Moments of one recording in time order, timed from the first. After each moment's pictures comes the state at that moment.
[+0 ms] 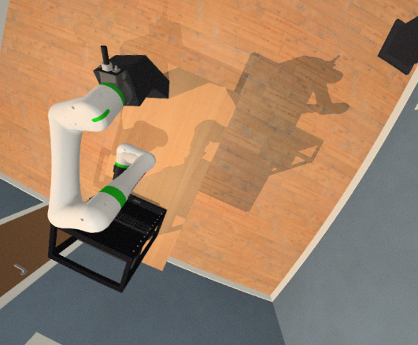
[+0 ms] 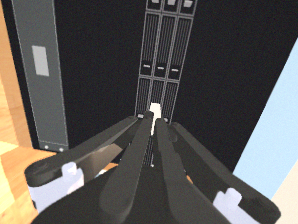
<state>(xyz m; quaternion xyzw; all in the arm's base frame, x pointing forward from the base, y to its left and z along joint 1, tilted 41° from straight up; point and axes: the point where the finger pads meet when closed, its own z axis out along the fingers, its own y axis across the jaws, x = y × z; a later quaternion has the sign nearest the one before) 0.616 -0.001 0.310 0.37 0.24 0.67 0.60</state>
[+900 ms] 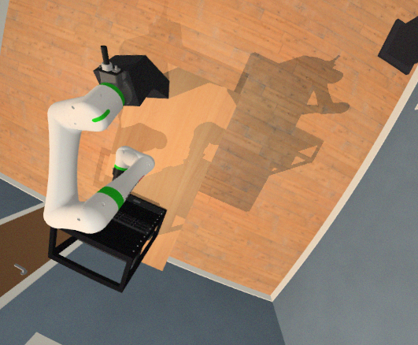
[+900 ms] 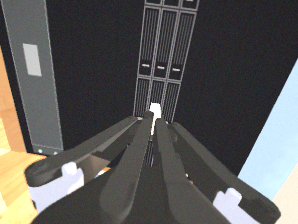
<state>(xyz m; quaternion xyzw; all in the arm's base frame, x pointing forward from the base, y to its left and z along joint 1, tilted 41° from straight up) 0.630 -0.003 0.321 0.37 0.24 0.67 0.60</state>
